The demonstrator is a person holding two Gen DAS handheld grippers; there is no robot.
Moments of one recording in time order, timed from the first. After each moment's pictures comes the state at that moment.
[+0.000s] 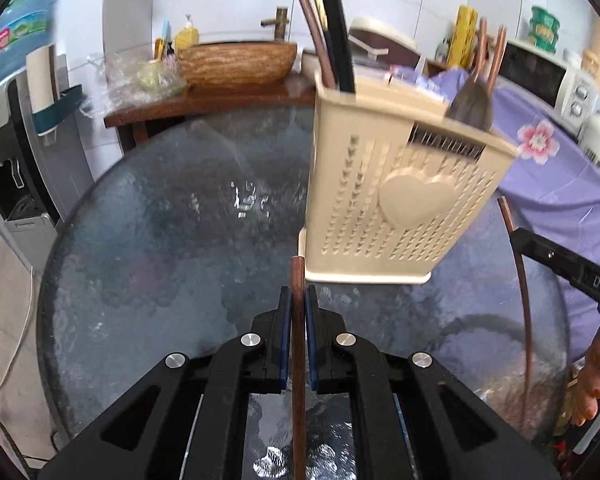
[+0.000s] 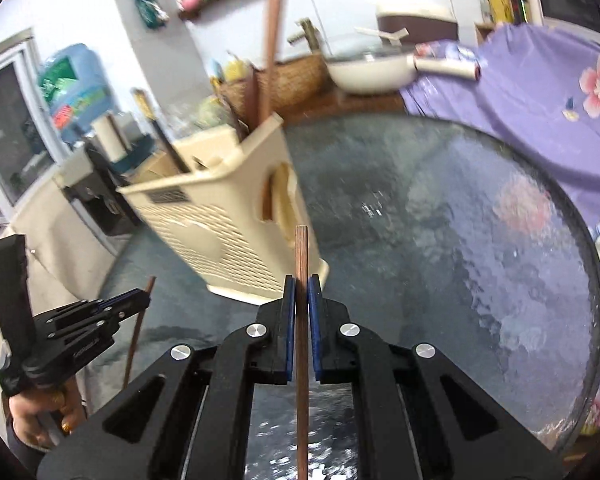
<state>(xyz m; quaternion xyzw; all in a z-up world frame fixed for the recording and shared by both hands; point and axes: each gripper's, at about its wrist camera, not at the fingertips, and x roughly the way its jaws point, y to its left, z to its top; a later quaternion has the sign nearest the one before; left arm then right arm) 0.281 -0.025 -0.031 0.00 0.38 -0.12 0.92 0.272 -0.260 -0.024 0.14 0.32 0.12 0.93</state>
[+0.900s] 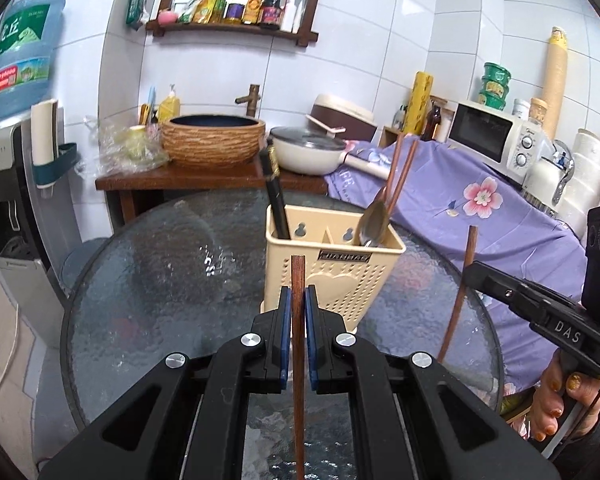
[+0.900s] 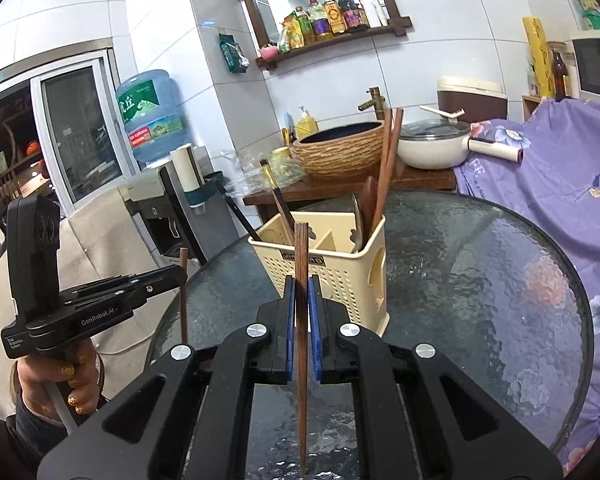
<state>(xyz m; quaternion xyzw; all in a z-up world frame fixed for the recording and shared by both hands) 0.224 -0.018 0.058 -0.03 0.27 -0.18 0.94 0.213 -0.244 0.053 0.11 0.23 0.20 0.95</state>
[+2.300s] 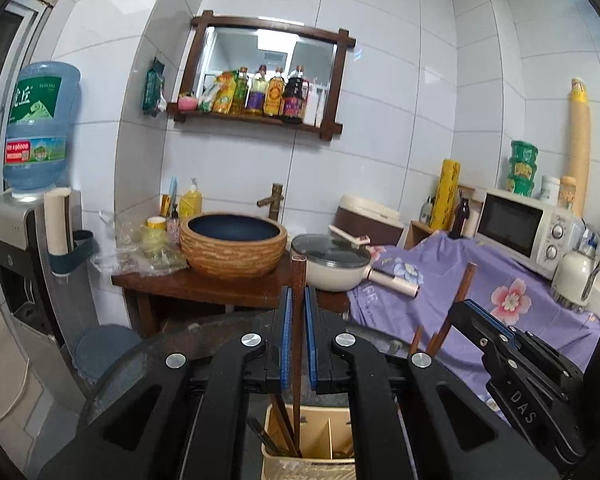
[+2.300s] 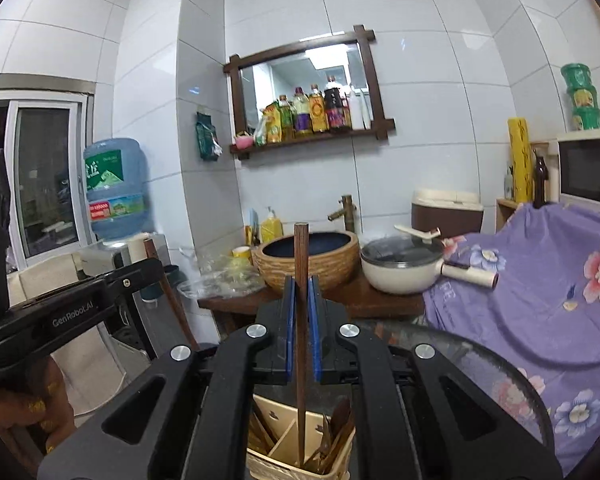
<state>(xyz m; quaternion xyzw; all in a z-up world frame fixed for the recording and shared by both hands) 0.307 -0.052 0.163 -0.05 0.14 -0.12 0.98 0.303 -0.229 0.146 0.08 0.09 0.11 0.99</state>
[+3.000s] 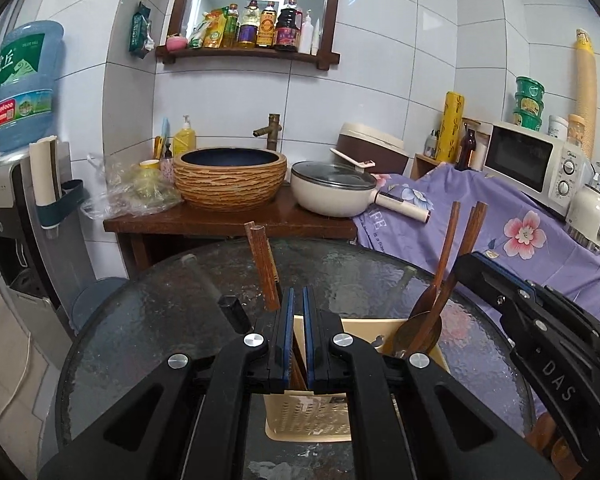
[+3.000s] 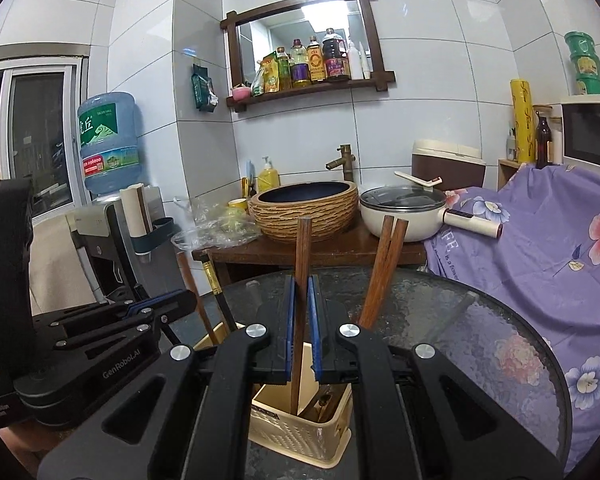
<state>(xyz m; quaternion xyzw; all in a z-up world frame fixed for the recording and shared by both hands) 0.324 -0.053 0.082 -0.02 0.23 -0.12 0.97 0.308 -0.223 0.082 0.06 0.15 0.11 0.98</state>
